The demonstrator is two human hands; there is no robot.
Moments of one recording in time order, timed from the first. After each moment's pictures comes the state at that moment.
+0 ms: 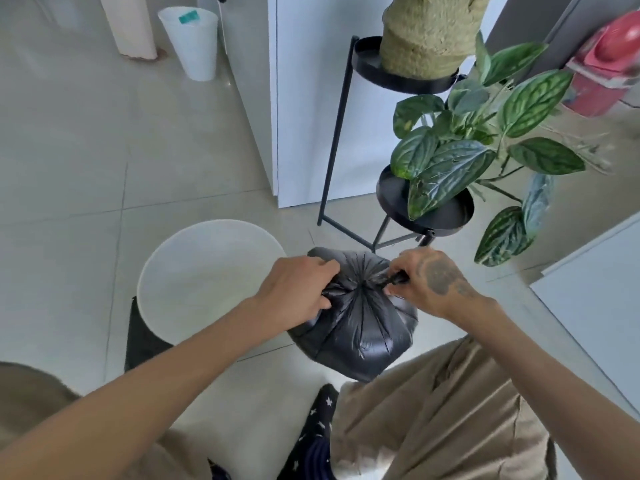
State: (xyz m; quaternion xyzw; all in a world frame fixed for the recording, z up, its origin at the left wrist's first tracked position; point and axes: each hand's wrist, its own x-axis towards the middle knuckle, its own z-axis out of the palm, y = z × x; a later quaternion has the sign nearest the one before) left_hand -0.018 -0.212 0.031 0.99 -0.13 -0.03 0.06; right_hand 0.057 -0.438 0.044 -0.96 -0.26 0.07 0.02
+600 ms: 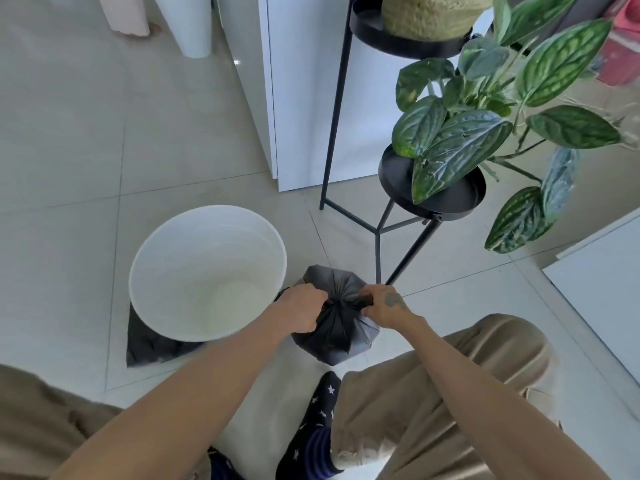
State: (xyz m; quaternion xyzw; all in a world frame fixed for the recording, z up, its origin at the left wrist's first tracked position) left_hand 0.008 -0.227 -0.096 0.96 -0.11 -0.24 0.07; right_hand 0.069 -0.427 -0.128 -0.94 -0.10 0.29 0.15
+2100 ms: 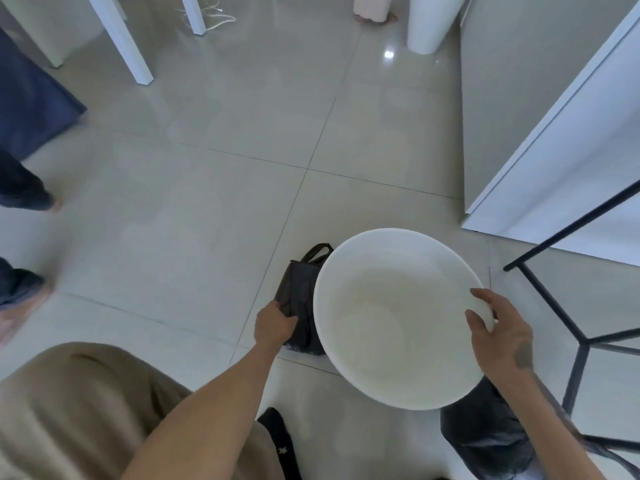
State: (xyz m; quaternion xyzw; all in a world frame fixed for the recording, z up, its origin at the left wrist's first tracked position) left_hand -0.121 0.057 -0.256 0.70 0.58 -0.03 0.41; right_hand 0.087 -0.219 -0.106 -0.91 -0.16 0.10 0.37
